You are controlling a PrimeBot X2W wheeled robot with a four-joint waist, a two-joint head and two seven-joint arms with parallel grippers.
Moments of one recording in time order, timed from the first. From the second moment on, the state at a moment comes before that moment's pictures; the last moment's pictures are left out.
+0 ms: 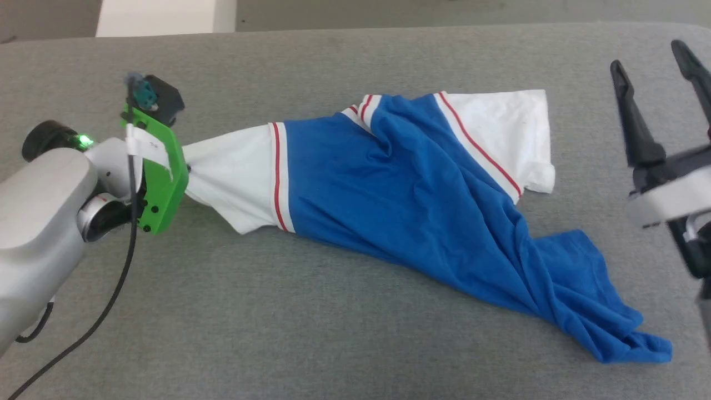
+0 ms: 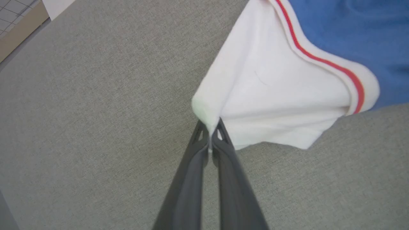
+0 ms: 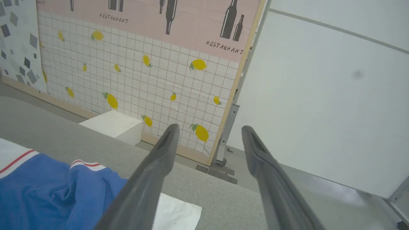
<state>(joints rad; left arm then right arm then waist) -1.05 0.74 -1.15 0.44 -1.00 -0.13 0.57 -0.42 -0.37 0.05 -0.02 0.16 0.13 -0.08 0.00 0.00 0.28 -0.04</state>
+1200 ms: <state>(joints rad) -1.15 0.64 -1.14 0.32 -0.94 -0.12 0.41 -1.08 -0.81 0.63 0.54 0.74 0.13 0.98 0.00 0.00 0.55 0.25</state>
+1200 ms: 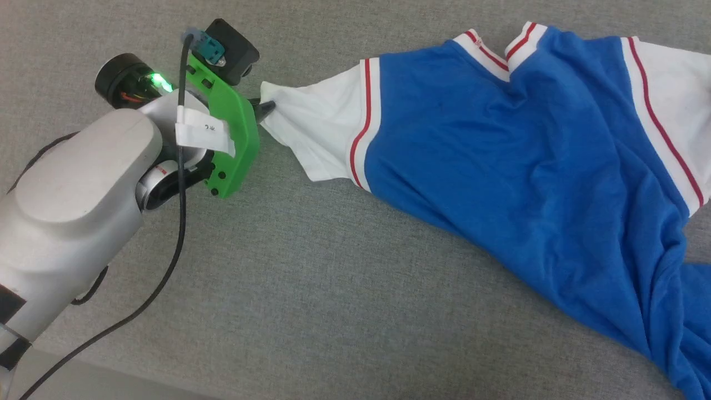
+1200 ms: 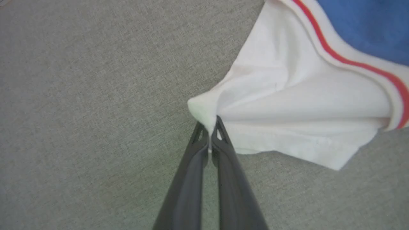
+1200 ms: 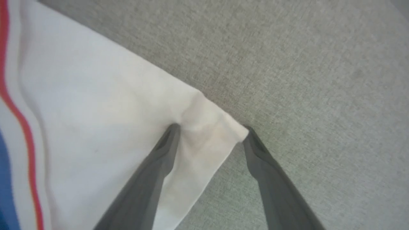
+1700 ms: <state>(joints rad) -1.12 0.65 -1.16 0.42 -0.98 -0.13 0.37 -1.04 -0.74 0.68 0.53 0.81 0.13 0.76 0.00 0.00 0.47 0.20</state>
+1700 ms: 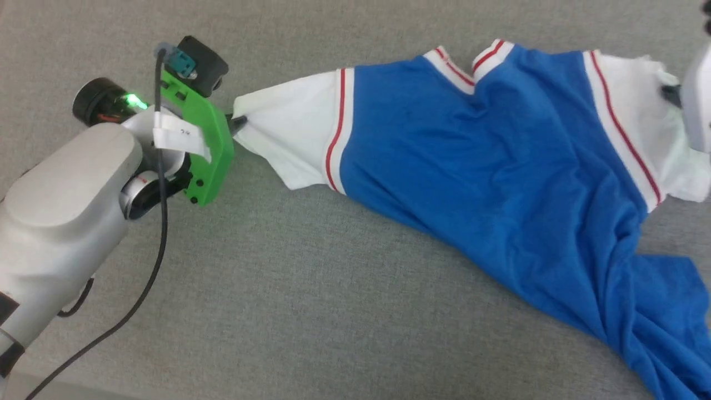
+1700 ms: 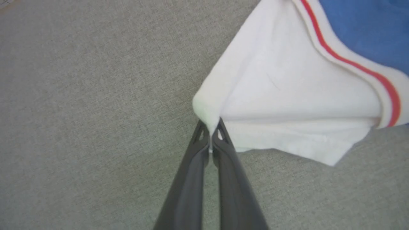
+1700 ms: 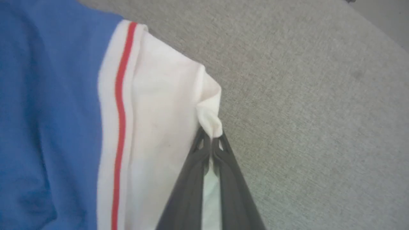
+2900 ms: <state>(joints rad) -1.65 0.57 -0.98 0.70 -0.75 -0.01 -0.10 -1.62 -0.62 0.59 0.74 0.36 0.13 0.13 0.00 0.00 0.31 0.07</state>
